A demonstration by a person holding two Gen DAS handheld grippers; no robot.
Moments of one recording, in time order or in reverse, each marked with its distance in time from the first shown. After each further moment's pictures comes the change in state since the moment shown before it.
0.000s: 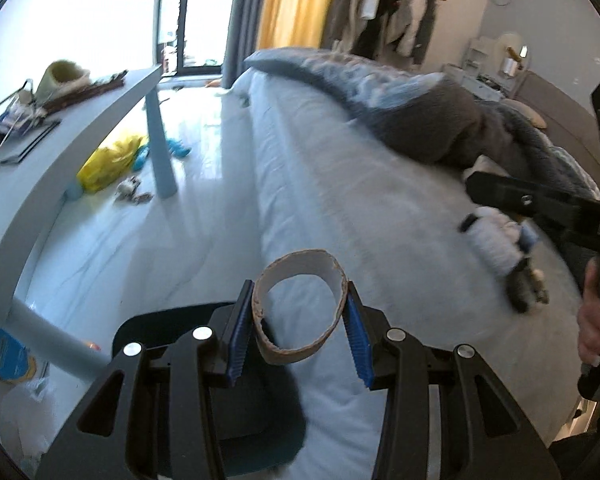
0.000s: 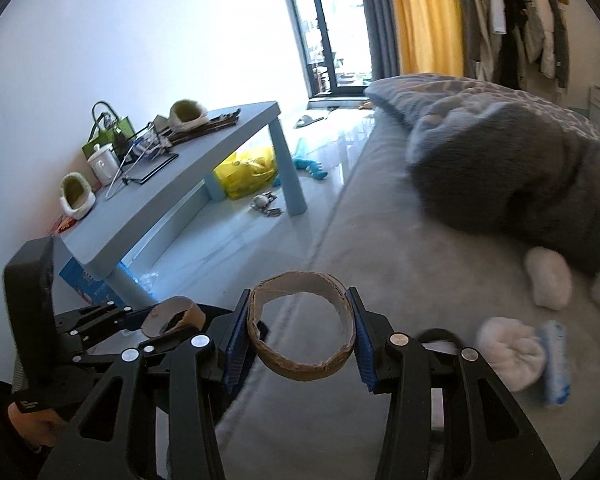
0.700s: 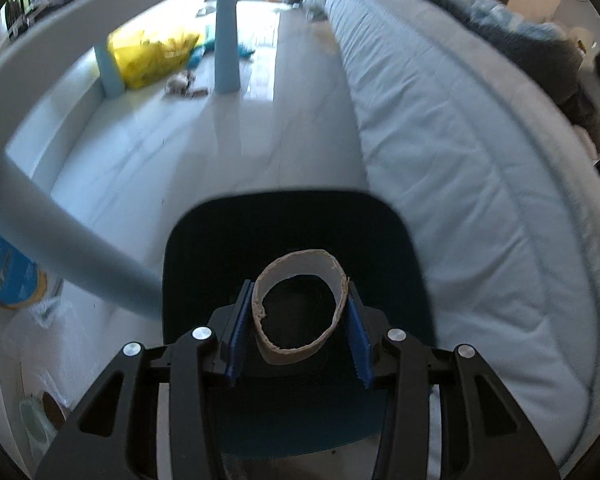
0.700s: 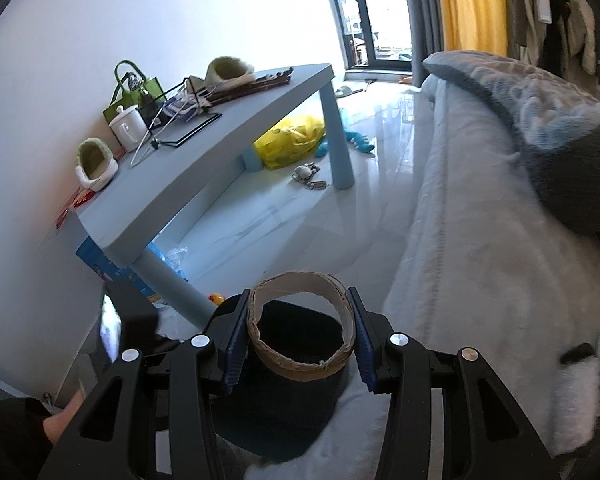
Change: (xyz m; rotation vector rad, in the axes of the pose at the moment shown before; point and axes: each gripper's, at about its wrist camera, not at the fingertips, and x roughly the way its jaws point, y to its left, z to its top) left arm 0.058 0.112 -0.070 -0.150 0.291 0.106; right arm 0.078 0.083 0.003 -0.035 0.108 0.090
